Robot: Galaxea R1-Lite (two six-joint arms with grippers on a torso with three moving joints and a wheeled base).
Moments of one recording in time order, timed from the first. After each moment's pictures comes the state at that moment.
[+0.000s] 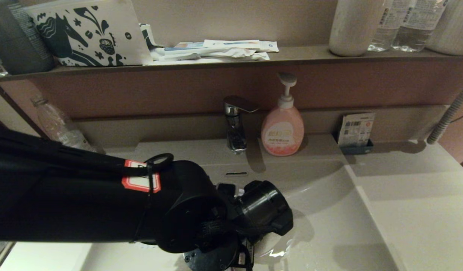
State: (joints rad) left arm -1.04 1.92 -1.30 0.71 0.45 -0.88; right arm 0.00 0.00 0.00 -0.01 -0.01 0.02
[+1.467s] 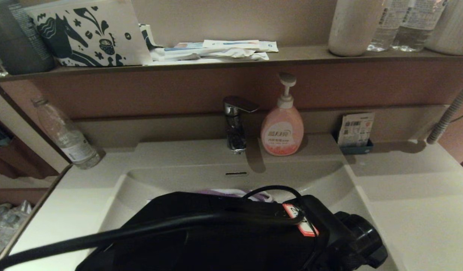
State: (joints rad) left arm -1.19 2.41 -1.90 0.89 0.44 -1.12; right arm 0.00 0.00 0.00 -0.01 -0.01 0.02
